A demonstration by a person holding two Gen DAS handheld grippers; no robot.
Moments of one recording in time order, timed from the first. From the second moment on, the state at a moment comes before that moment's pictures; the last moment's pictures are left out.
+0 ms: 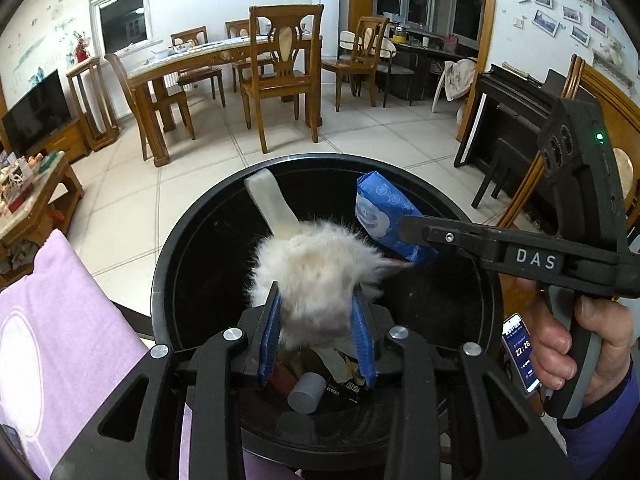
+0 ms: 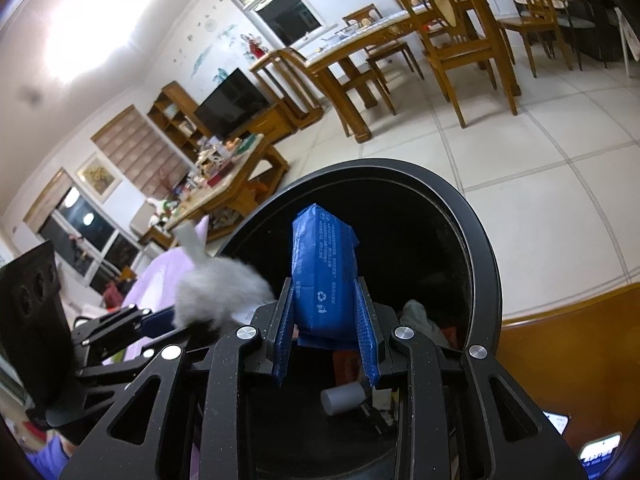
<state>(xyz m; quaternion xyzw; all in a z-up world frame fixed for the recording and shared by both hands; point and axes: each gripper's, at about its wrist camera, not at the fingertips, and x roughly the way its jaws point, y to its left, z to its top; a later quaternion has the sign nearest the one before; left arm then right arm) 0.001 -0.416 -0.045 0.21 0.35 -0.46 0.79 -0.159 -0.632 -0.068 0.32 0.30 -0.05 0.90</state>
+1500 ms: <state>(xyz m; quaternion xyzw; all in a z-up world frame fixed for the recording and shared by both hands) 0.187 -0.017 -0.035 -0.01 0.45 -0.14 0.88 0.083 -0.204 -0.025 0.13 0.45 0.17 0.87</state>
